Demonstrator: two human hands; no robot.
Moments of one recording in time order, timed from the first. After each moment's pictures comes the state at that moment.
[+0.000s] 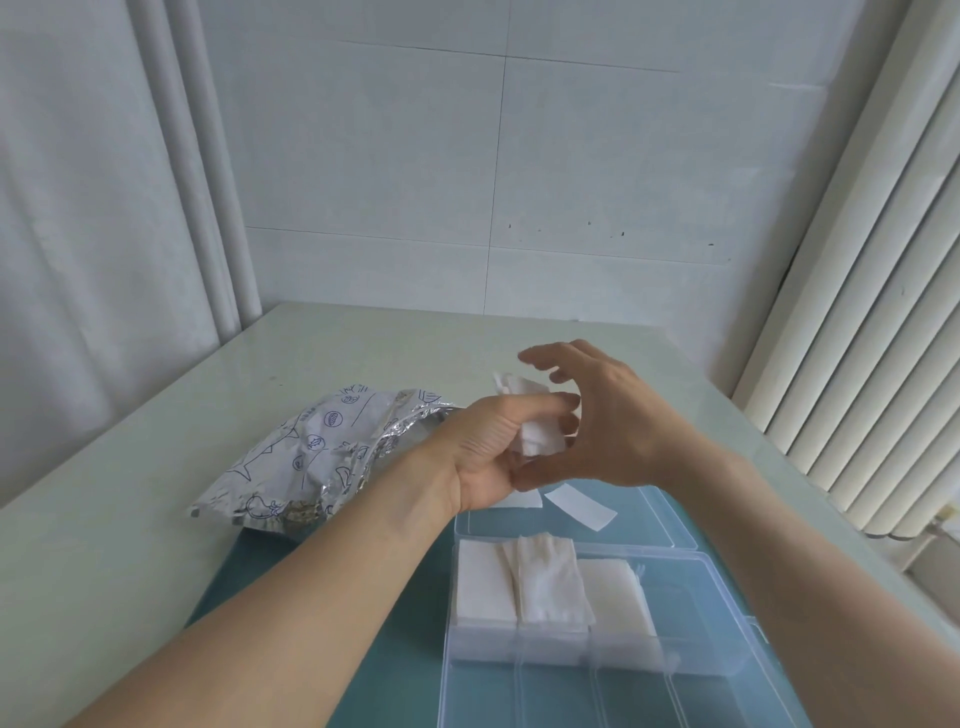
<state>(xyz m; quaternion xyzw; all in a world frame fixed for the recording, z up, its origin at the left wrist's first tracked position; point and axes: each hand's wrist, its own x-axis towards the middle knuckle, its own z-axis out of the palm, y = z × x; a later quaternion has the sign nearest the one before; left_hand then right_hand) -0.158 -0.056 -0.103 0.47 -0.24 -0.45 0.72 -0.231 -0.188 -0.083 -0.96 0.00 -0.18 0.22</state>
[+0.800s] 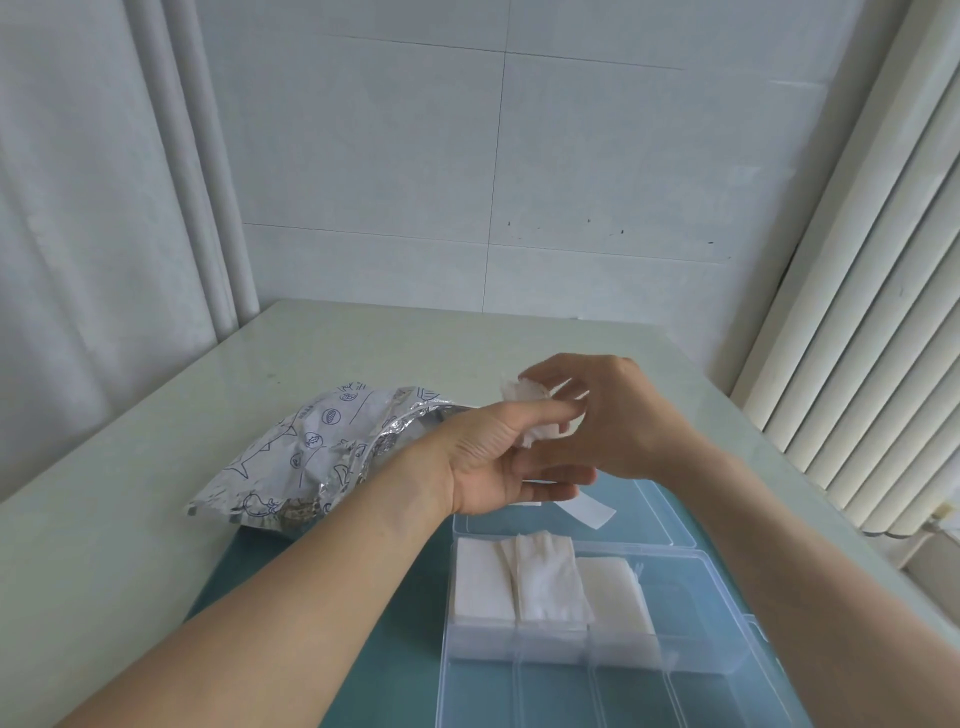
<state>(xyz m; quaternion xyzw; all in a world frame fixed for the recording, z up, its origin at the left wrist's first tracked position) -0.158 -0.050 -0.105 0.52 -0.25 -0.49 0.66 -0.229 -0.193 -0.086 -0.95 0.00 -0.19 0.26</state>
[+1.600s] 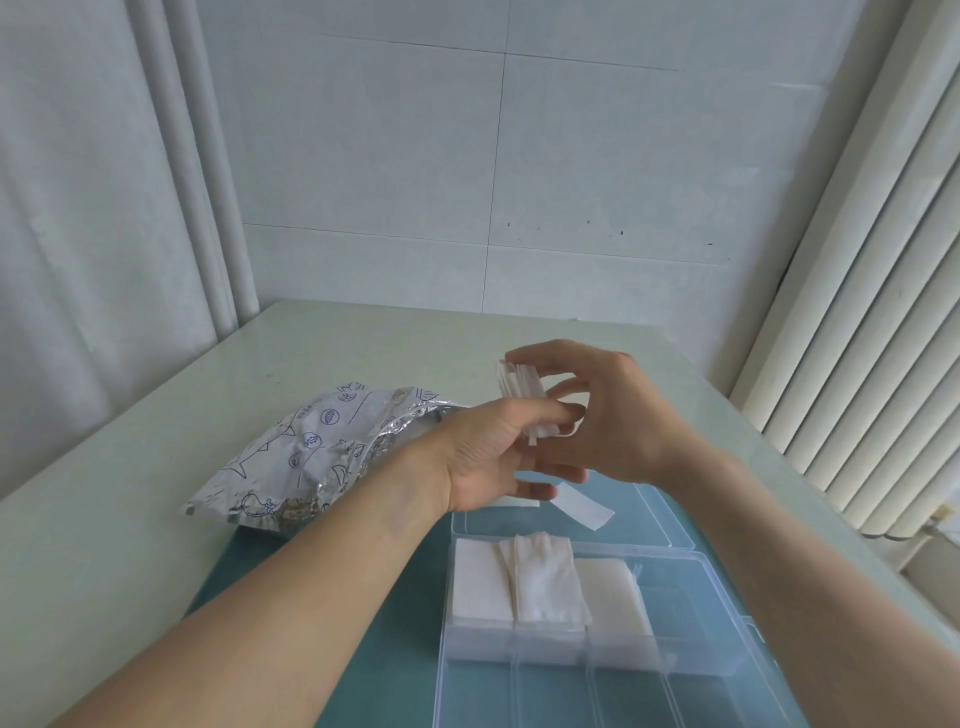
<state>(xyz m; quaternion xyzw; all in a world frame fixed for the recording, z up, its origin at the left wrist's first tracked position) -0.157 -0.050 -0.103 0.56 -0.30 -0.45 0.63 -0.232 -0.188 -0.084 -0.93 -0.06 -0.24 0.28</state>
